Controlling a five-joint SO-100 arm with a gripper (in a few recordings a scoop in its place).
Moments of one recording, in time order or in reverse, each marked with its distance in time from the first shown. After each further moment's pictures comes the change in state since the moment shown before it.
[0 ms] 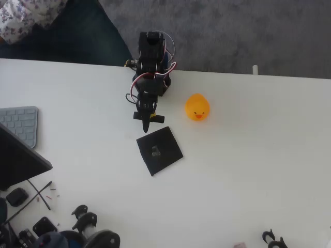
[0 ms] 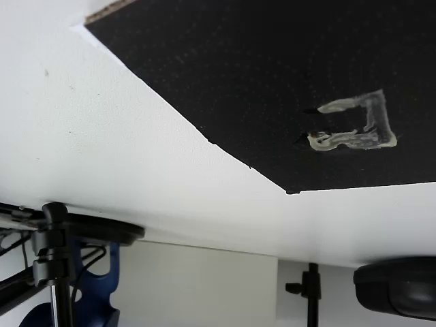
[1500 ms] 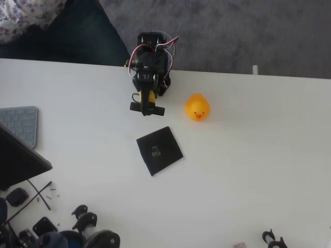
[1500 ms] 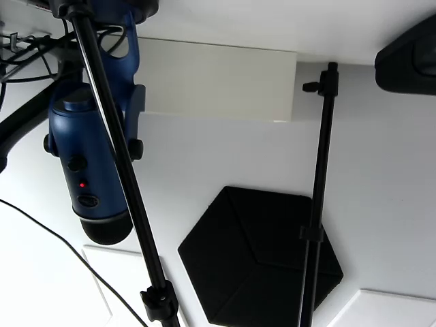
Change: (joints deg) arm 0.0 0.2 -24.6 0.0 0.0
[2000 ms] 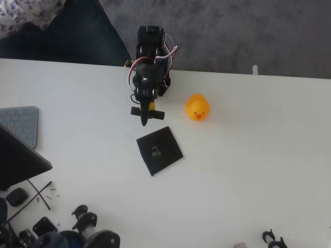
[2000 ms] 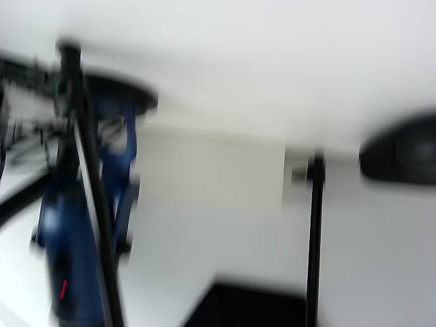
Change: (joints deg) arm 0.0 -17.9 -0.4 0.0 0.0
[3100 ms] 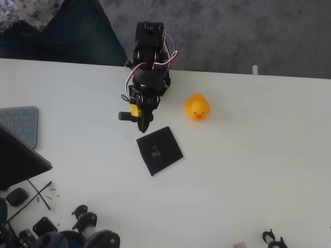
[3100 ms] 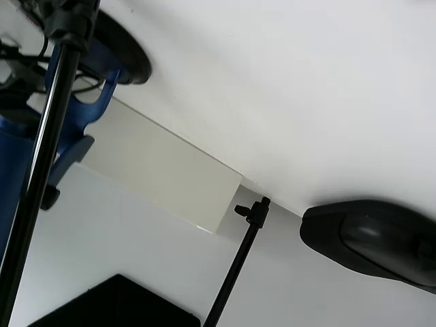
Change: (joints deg) arm 0.0 -23.9 -20.8 0.0 -28.2
